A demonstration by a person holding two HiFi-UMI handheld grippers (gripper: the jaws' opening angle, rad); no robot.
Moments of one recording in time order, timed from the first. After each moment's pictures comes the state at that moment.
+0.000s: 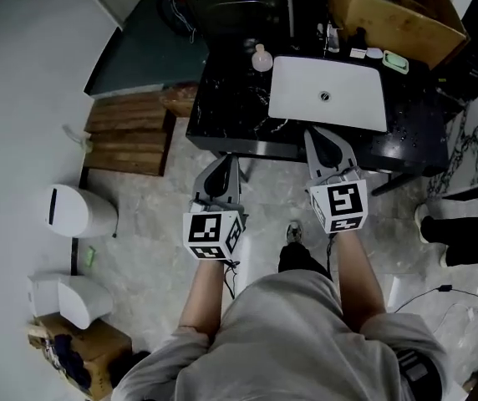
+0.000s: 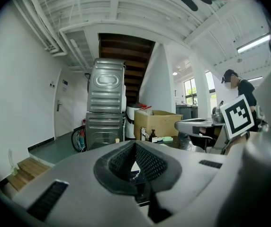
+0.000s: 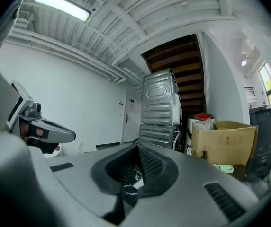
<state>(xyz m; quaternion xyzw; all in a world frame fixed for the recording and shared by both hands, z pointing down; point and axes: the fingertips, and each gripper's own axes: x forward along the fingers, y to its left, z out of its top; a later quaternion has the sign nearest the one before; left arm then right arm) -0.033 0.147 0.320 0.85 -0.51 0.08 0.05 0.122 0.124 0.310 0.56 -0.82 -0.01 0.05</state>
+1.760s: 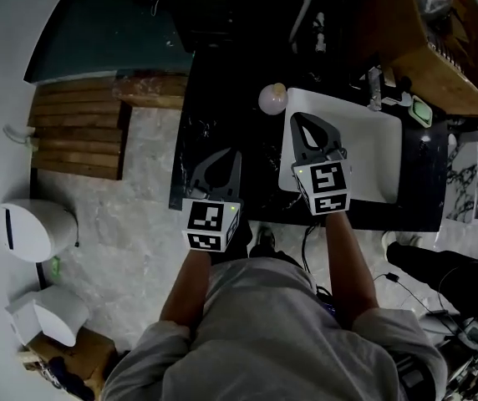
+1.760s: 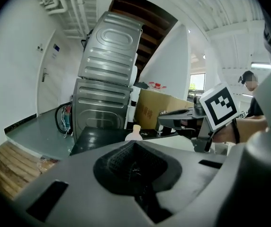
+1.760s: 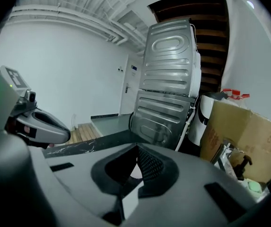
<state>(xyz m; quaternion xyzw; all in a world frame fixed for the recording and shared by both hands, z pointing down) -0.052 -0.168 0.448 0.87 -0.43 0.14 0.17 0.068 -0.218 0.431 0.55 -0.80 0.05 0.23</state>
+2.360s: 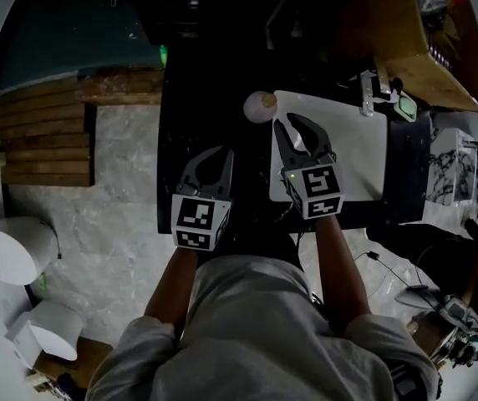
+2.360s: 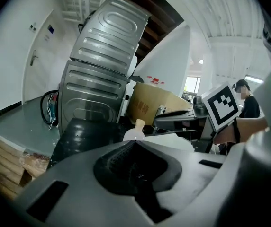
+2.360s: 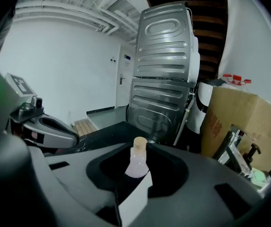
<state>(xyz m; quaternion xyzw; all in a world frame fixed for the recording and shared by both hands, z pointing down) -0.038 -0.222 0.487 0.90 -0.36 0.15 0.21 0.069 -0.256 0.469 0.56 -0.78 0.11 0.26</state>
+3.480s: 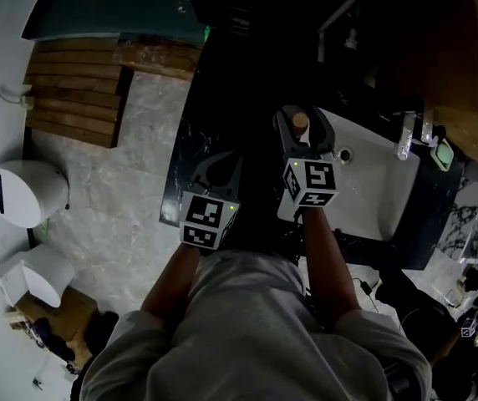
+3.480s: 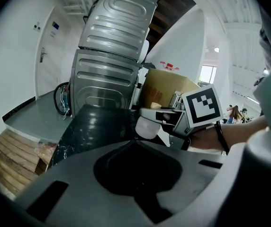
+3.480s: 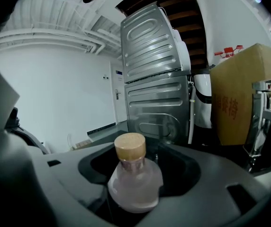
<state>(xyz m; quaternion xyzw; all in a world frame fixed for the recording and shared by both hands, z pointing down) -0.046 -0.236 0.534 0.85 -0.41 0.22 0.25 0.057 -0.331 0.526 0.56 -0.80 0.15 0.12</state>
